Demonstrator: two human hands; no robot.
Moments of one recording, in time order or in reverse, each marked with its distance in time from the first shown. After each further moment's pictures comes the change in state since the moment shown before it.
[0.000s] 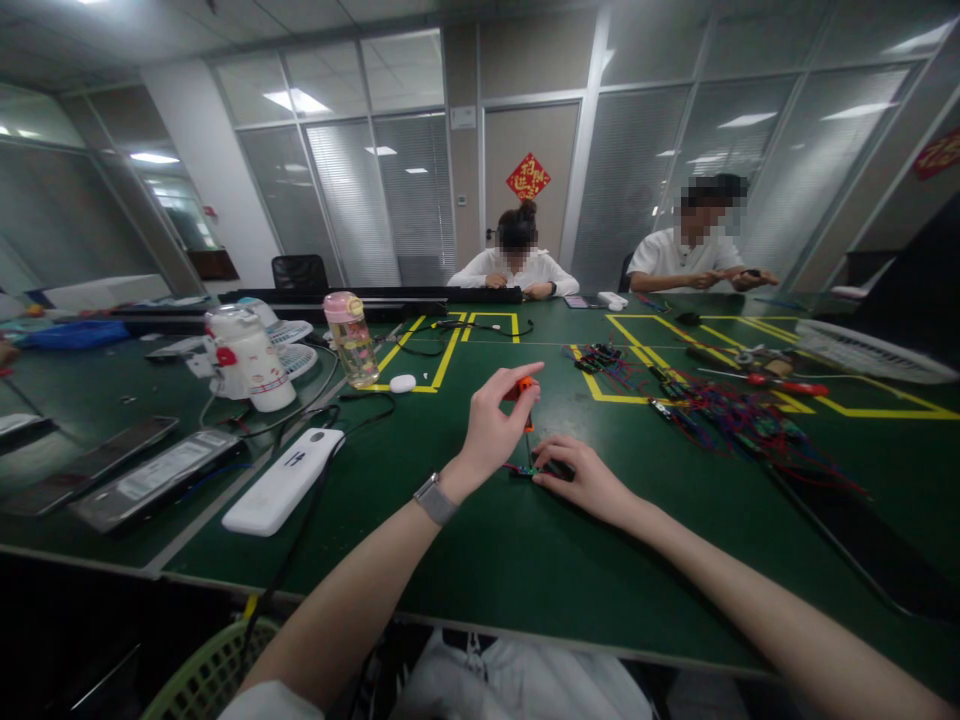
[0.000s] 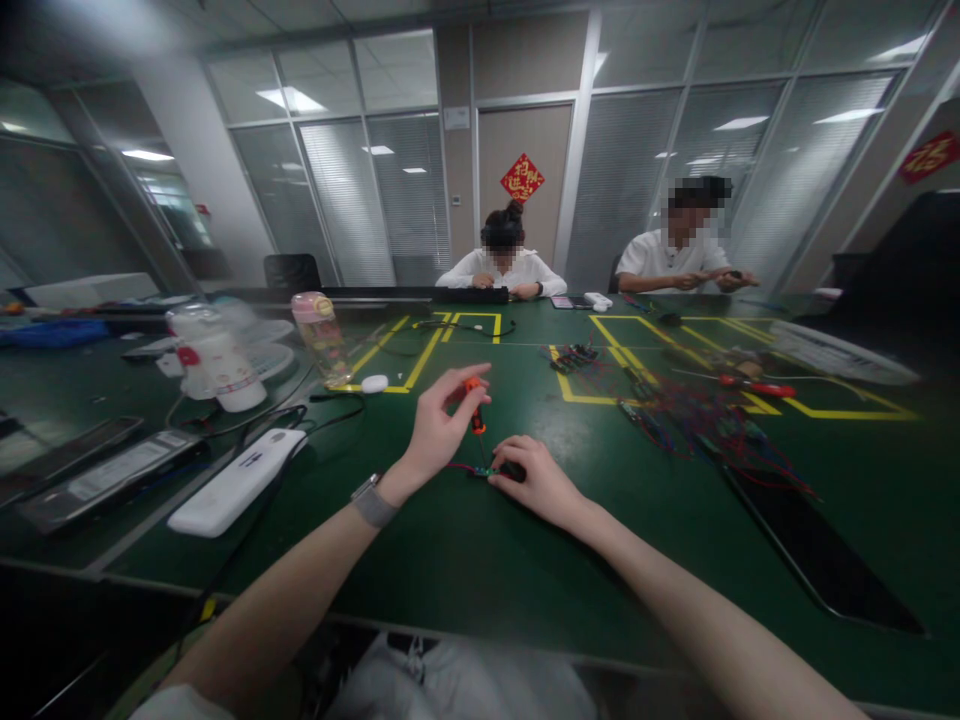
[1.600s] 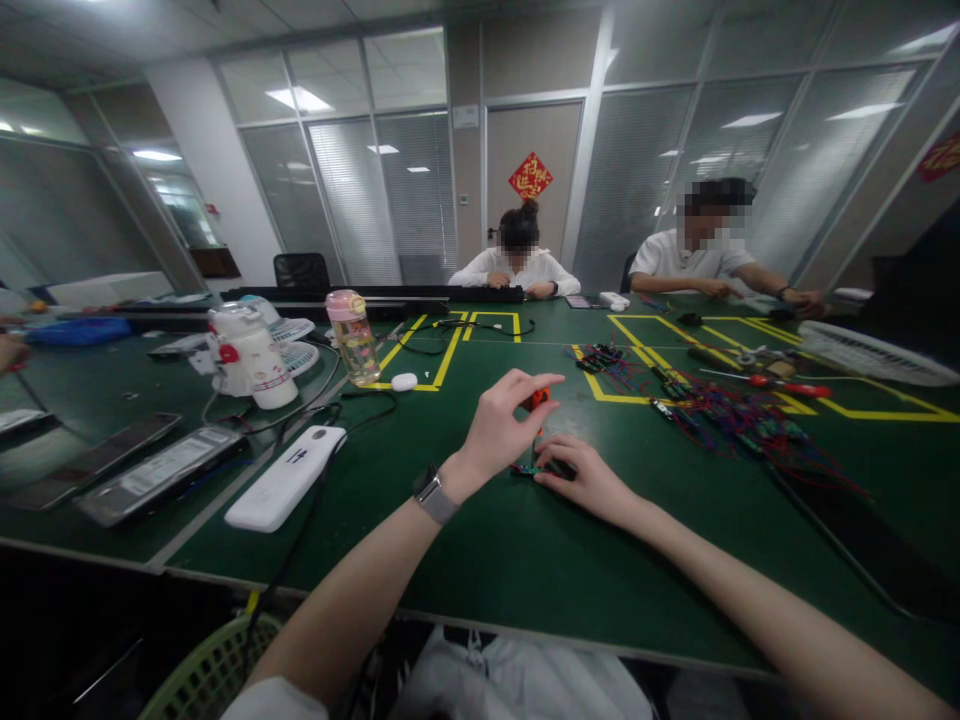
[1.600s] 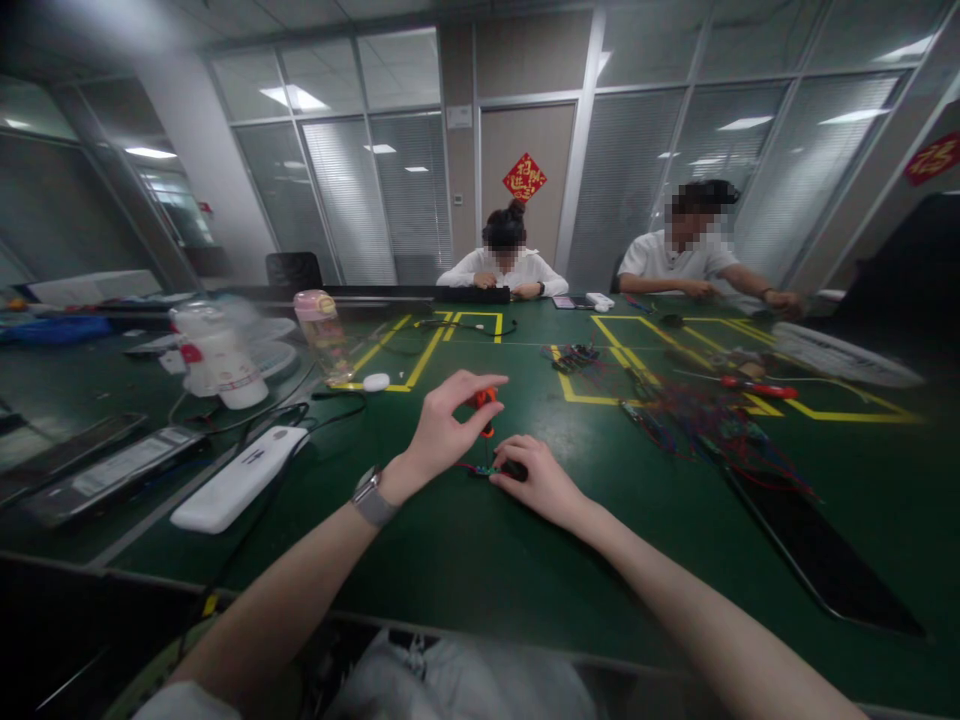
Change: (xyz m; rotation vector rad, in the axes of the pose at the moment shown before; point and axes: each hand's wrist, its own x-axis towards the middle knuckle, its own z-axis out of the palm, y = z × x) left_hand 0.001 0.003 -0.003 0.244 -0.087 0.205; right_hand 0.000 0.003 0.003 -0.014 0.016 -0.006
